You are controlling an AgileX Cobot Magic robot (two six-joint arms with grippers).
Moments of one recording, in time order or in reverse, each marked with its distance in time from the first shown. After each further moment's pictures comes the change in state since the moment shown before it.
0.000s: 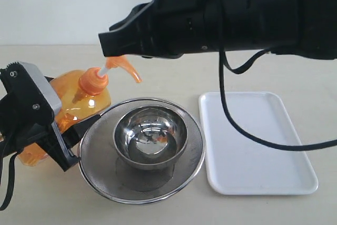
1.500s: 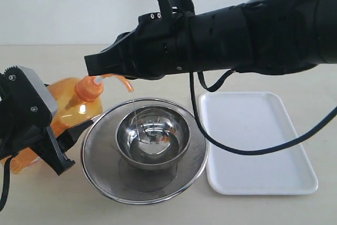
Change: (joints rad) left arm 0.011 0.003 0.011 -0.006 0.045 -0.013; right arm 0.040 0.143 -0.025 0.029 0.020 0.043
